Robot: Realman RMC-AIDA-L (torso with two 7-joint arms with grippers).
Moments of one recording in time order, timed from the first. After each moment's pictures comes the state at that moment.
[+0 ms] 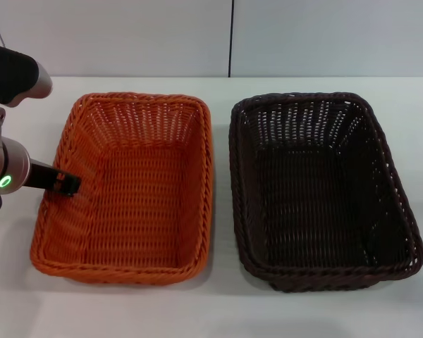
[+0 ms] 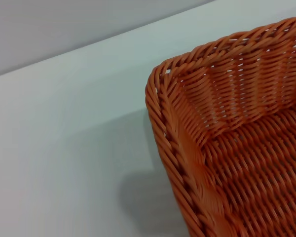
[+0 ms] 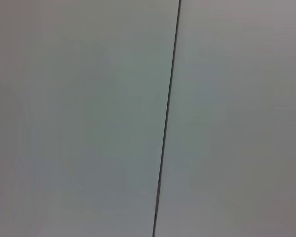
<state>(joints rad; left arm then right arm) -0.34 -2.06 -1.61 -1.53 2.87 -1.20 0.20 0.27 2.09 -2.30 -0.30 -1.96 1.29 2.90</state>
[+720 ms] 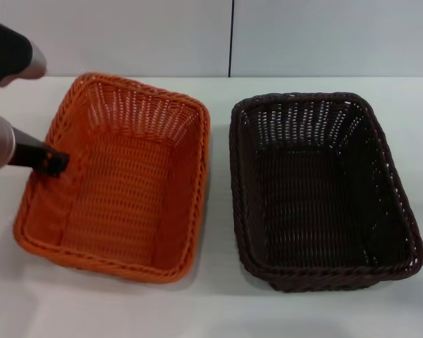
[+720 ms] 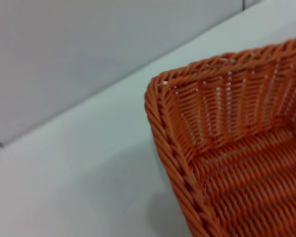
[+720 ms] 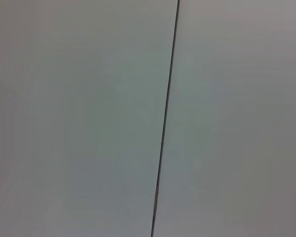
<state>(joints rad) -0.34 -2.06 -1.65 -1.63 2.88 -1.24 0.35 0.27 2.09 -2.30 -0.30 -1.96 1.30 2.90</state>
